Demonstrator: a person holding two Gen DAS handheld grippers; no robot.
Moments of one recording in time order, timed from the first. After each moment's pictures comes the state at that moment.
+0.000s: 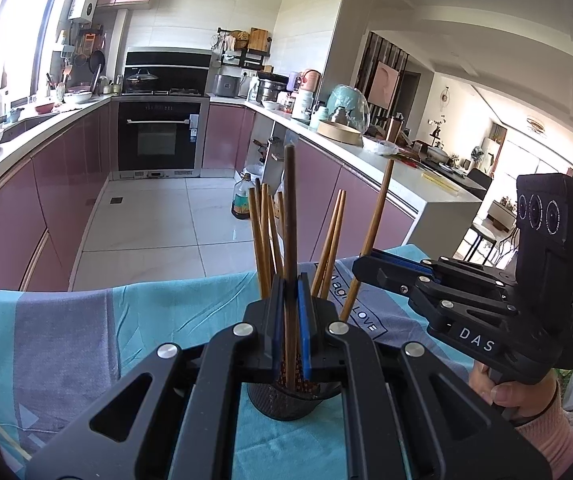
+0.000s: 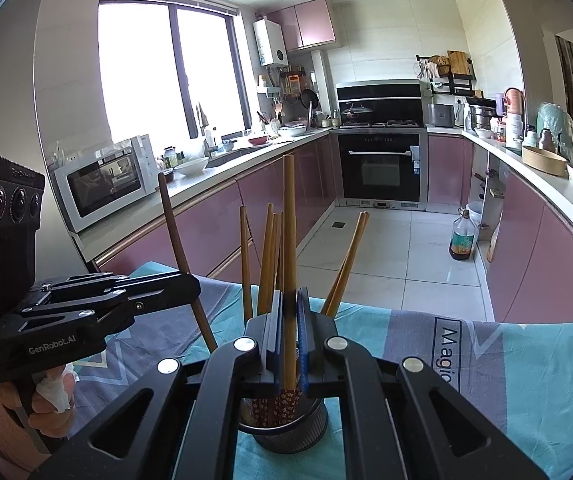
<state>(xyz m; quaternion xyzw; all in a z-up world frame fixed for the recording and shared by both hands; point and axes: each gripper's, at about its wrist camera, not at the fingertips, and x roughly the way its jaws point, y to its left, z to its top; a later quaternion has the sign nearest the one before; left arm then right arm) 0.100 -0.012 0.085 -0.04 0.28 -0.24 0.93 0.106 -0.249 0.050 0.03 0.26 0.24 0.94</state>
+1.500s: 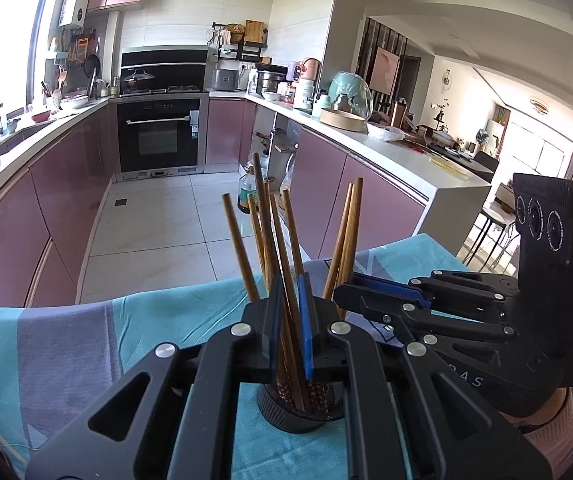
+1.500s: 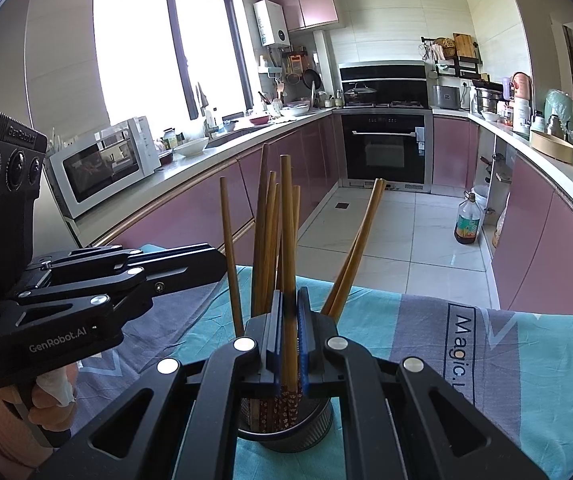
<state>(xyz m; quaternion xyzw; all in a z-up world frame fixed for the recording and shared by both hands) 0.137 -0.035 0.070 -0.01 0.29 -0.23 0.93 0.129 -0.239 0.031 0.02 0.30 0.24 0.92</state>
